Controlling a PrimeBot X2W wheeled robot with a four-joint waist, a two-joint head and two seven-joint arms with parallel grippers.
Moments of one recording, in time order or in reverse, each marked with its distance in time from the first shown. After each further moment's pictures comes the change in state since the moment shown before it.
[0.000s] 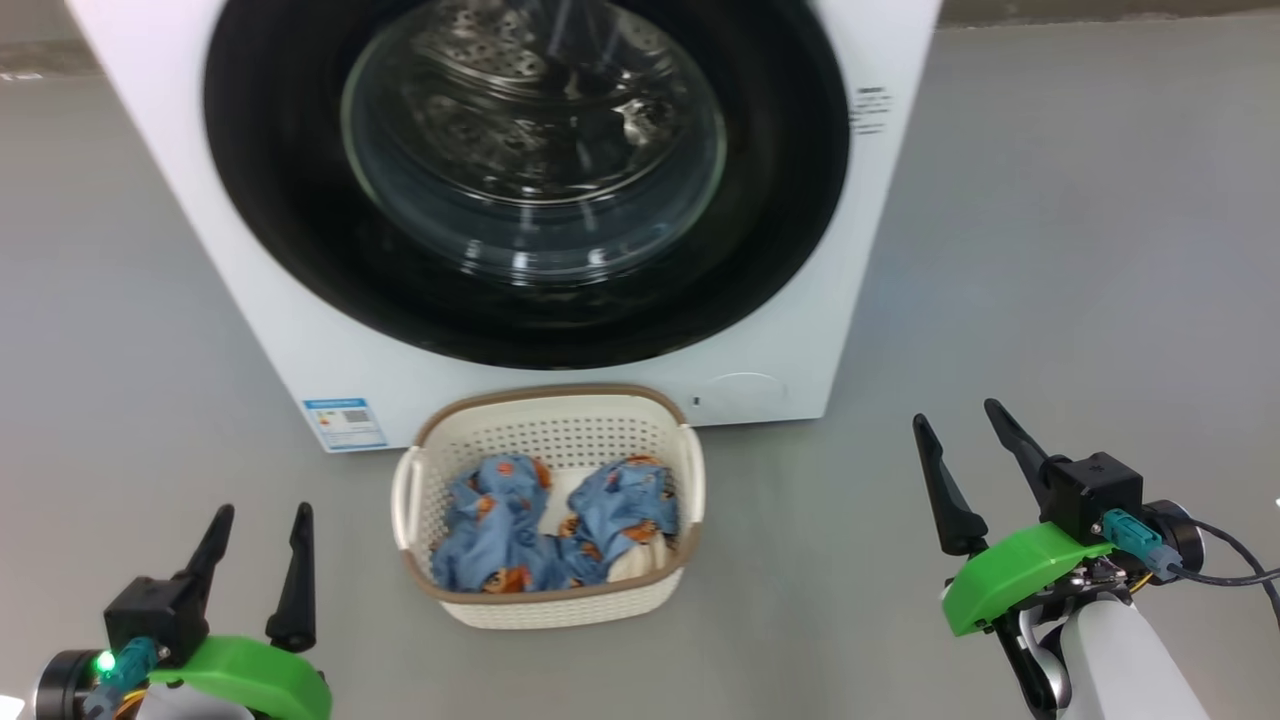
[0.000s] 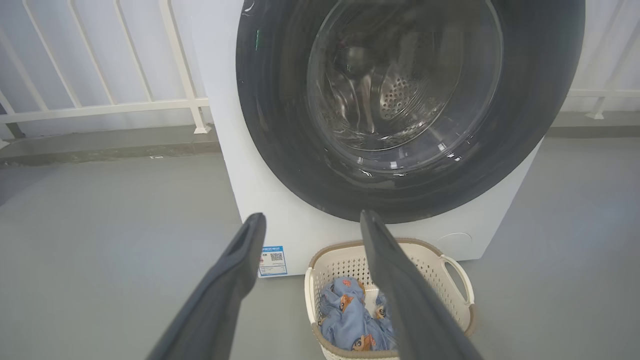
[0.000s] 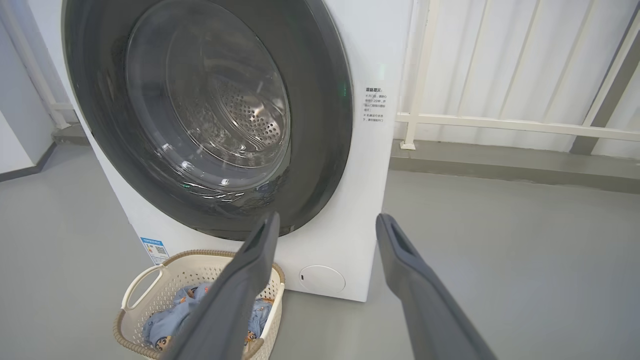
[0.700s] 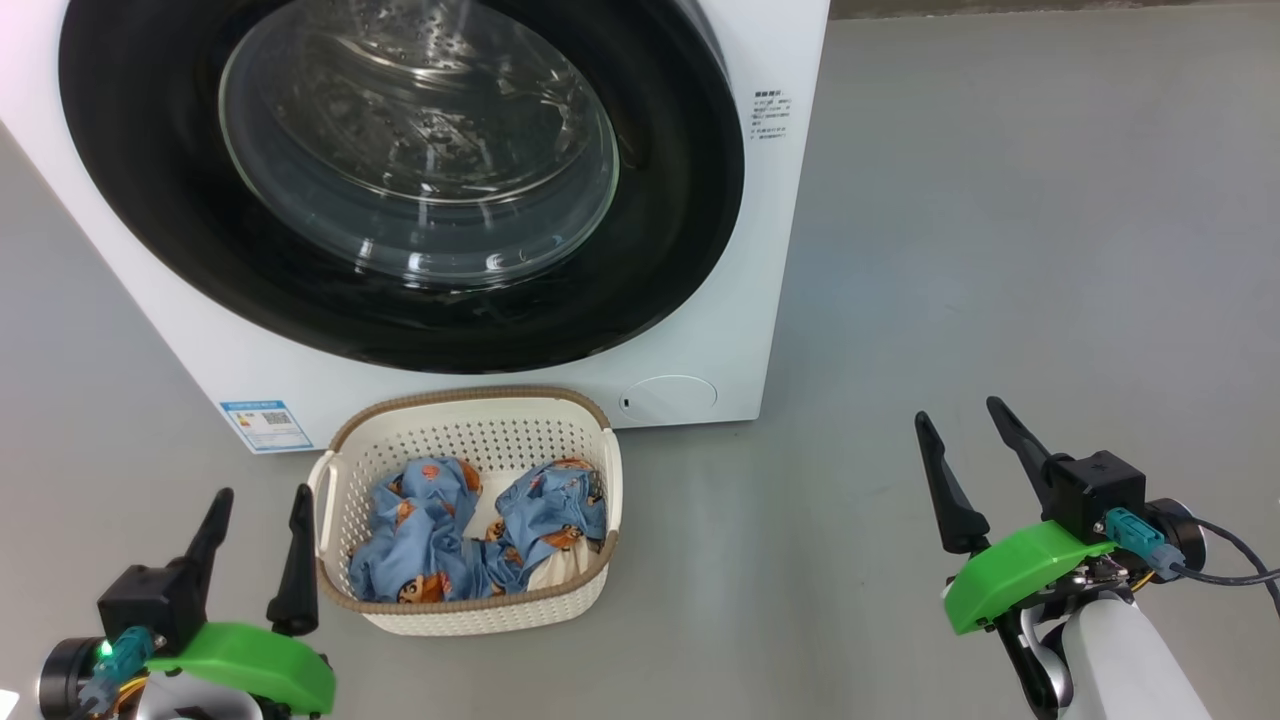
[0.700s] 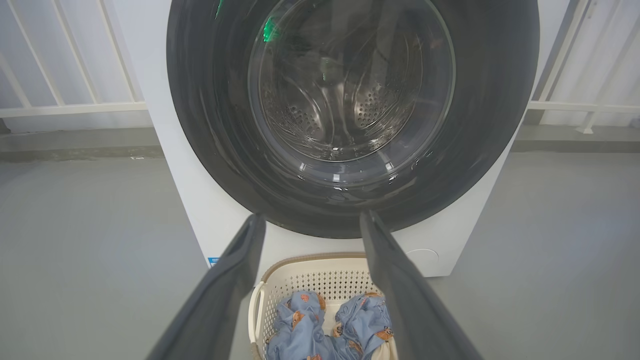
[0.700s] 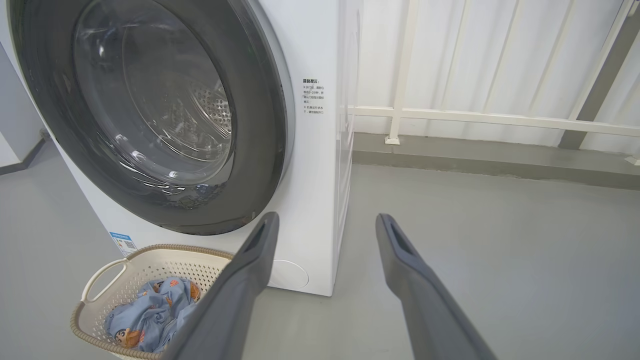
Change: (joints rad) left arm -0.017 -0.021 0.016 -0.015 -0.010 0.000 0.000; right arm 0.000 -0.002 -0.002 -0.005 0.001 0.000 0.000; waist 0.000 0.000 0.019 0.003
